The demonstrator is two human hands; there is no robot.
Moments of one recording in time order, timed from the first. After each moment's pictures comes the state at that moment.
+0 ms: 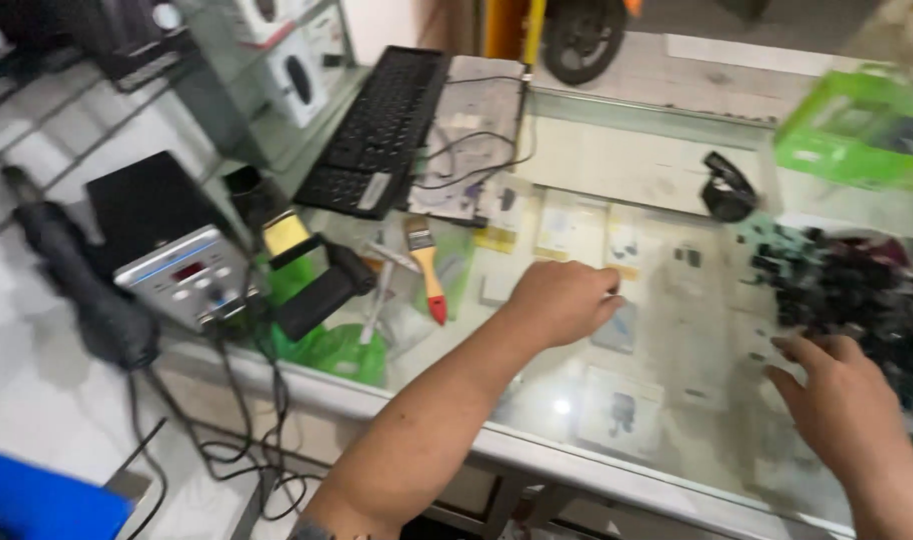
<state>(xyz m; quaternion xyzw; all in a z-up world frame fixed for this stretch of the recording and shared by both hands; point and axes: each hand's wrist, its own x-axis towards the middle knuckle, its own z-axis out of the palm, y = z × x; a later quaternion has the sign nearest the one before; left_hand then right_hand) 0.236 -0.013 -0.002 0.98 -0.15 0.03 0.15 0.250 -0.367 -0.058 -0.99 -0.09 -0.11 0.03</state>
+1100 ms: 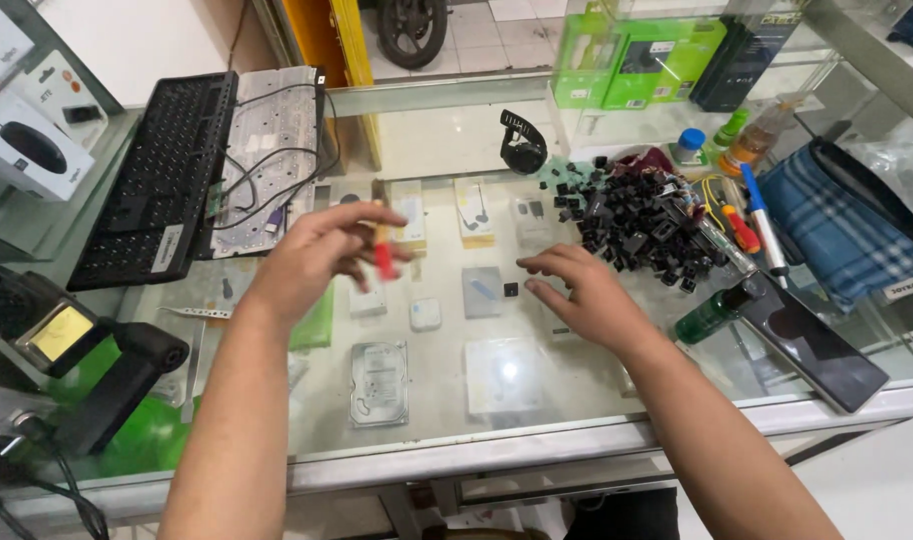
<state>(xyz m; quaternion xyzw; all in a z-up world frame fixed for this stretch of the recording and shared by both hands) 0.214 0.049 0.071 0.75 -0.09 -0.02 0.65 0.229 -0.283 0.003 -0.90 -0.22 -0.06 0.37</state>
